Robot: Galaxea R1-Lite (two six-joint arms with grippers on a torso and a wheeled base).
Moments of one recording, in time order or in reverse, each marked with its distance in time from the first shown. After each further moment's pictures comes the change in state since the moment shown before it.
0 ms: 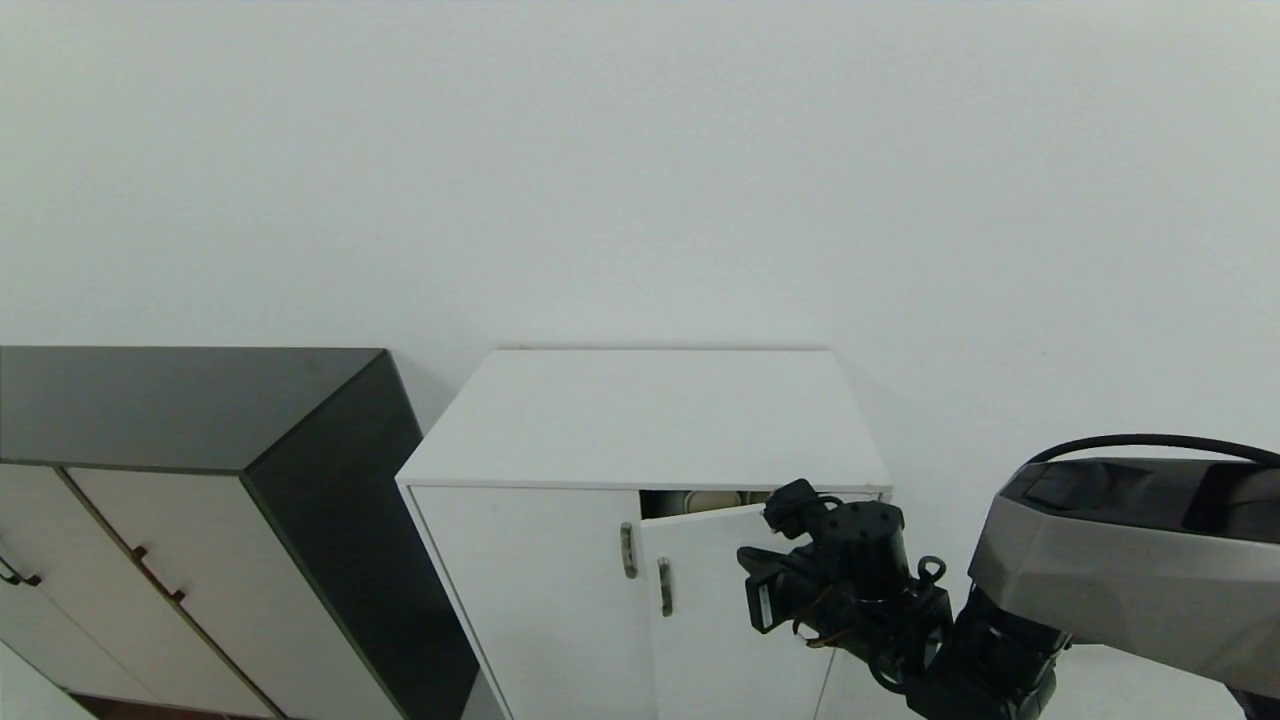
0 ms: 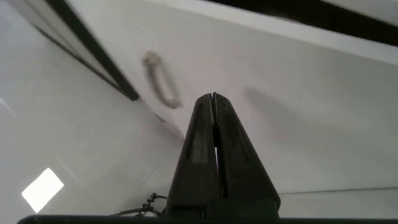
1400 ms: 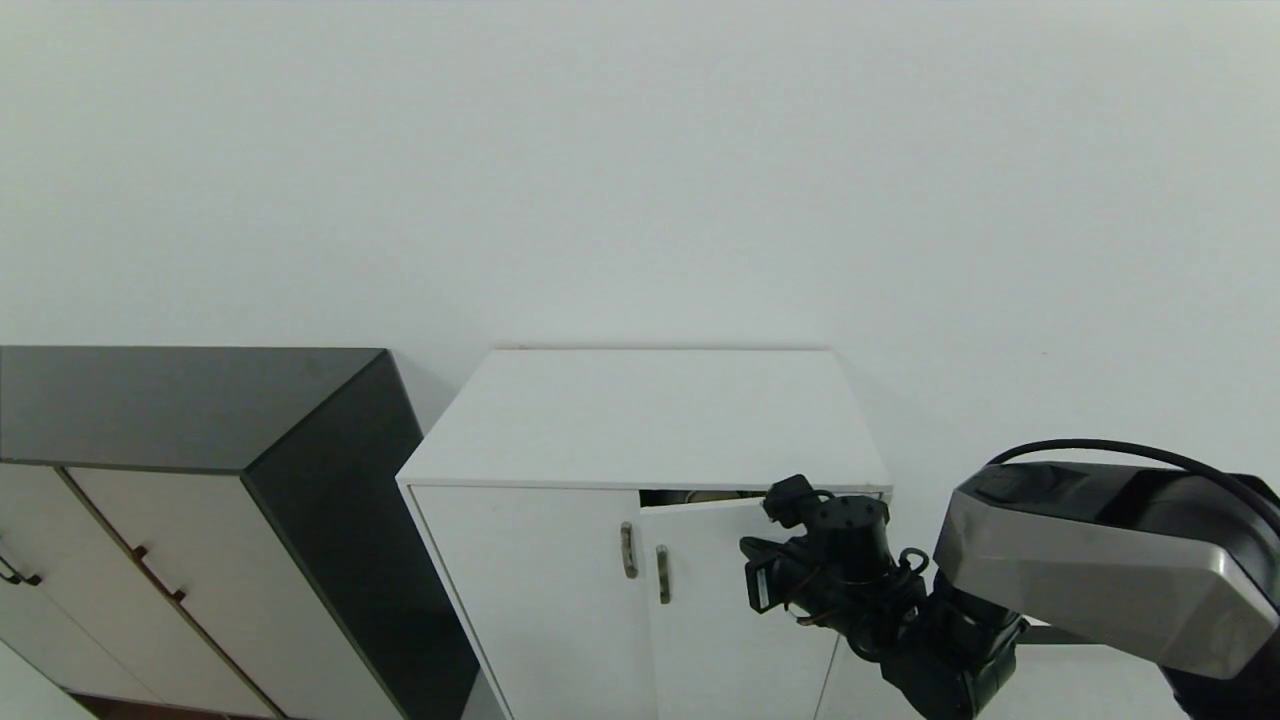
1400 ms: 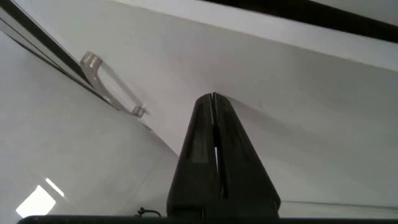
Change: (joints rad) left arm 0.000 0.000 0.000 0.000 0.000 0.000; right arm -0.062 0.119 -0.125 0.002 0.014 0.002
